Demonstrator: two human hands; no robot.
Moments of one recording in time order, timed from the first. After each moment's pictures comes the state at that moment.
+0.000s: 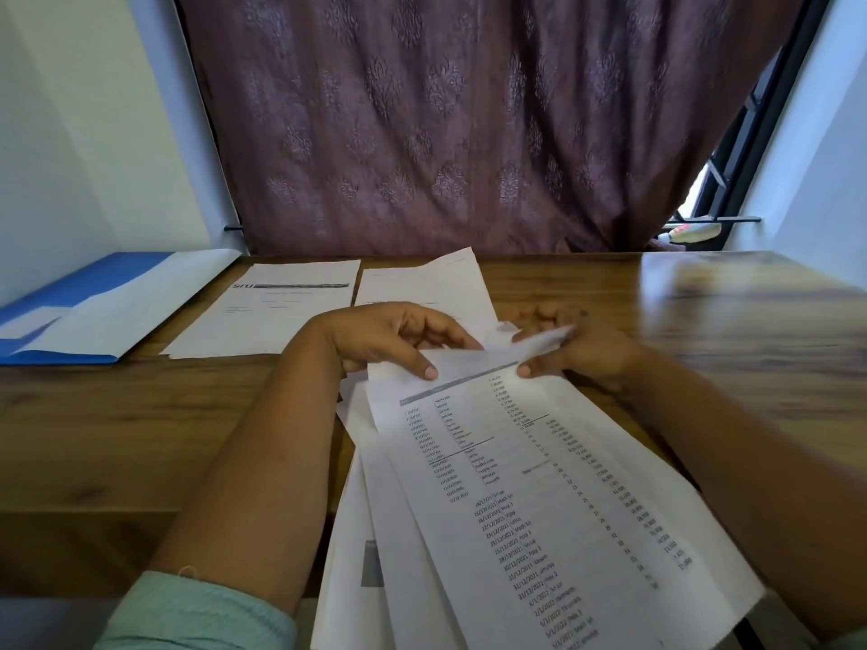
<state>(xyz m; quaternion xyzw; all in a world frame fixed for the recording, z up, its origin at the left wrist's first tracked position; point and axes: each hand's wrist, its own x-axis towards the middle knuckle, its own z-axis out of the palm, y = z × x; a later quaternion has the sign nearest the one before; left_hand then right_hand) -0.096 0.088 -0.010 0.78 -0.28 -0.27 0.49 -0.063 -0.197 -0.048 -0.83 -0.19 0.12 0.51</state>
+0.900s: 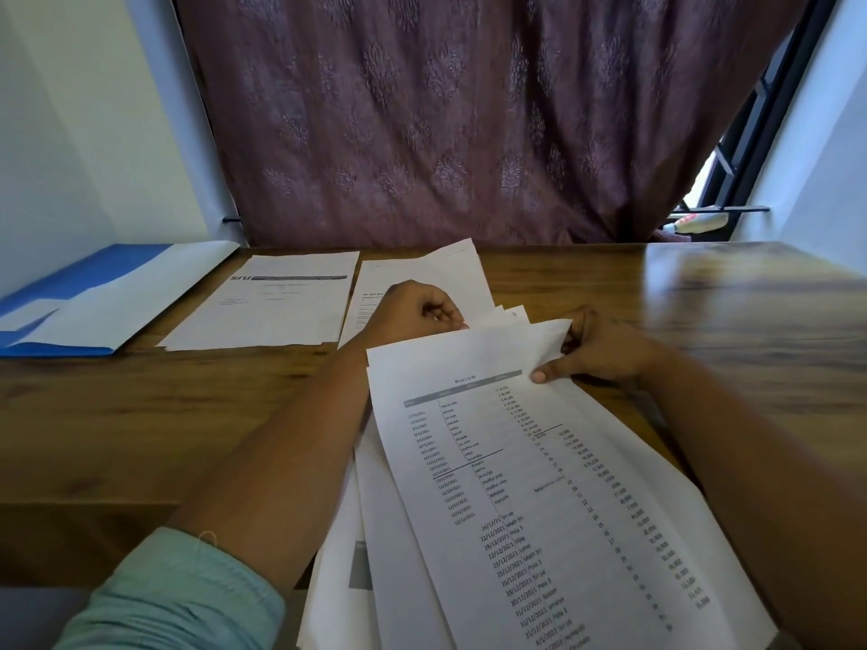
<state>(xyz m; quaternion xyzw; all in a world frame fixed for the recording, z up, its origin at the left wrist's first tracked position) -0.058 0.054 -0.054 0.90 -0.13 0.12 0.41 -0.050 -0.222 -0.054 -0.88 -0.22 0.14 0.41</state>
